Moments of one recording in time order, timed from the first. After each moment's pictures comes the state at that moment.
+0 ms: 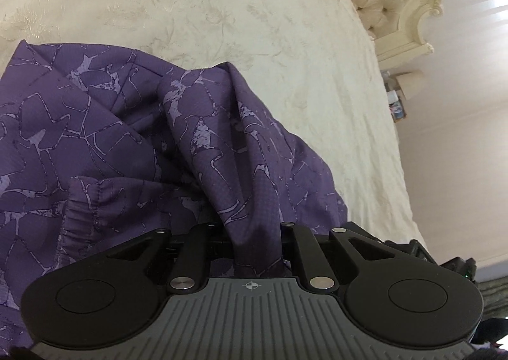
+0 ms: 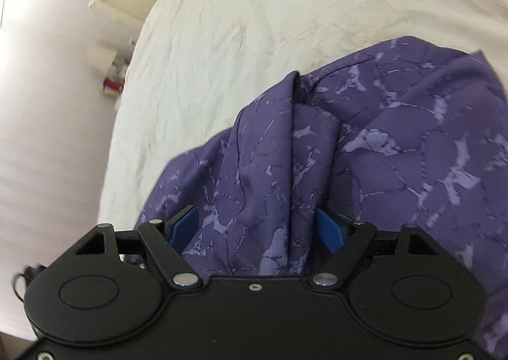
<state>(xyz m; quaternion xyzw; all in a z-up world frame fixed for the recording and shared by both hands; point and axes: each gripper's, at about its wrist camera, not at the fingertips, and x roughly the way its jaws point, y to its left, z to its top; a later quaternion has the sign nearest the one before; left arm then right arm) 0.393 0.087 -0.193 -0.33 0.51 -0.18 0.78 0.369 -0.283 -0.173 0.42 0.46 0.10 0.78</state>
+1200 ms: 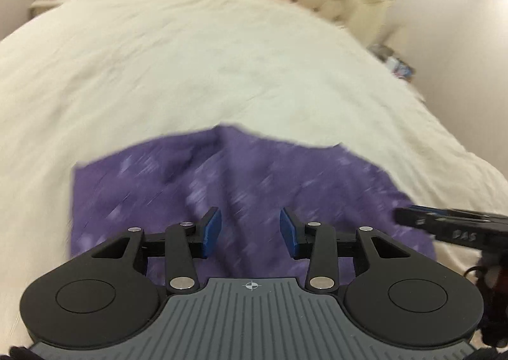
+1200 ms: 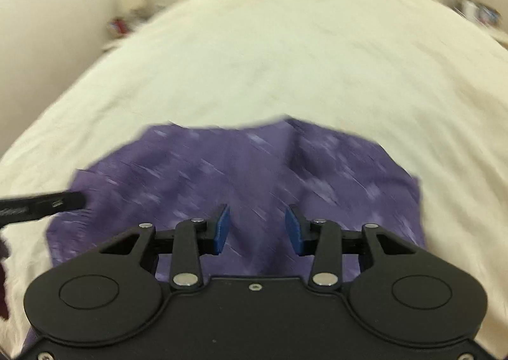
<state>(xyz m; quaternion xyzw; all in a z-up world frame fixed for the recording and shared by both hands) 0.318 0.062 -0.152 -0.07 0.39 -0.17 0.90 0.324 -0.237 -0.145 0.09 0.39 0.09 0.91</state>
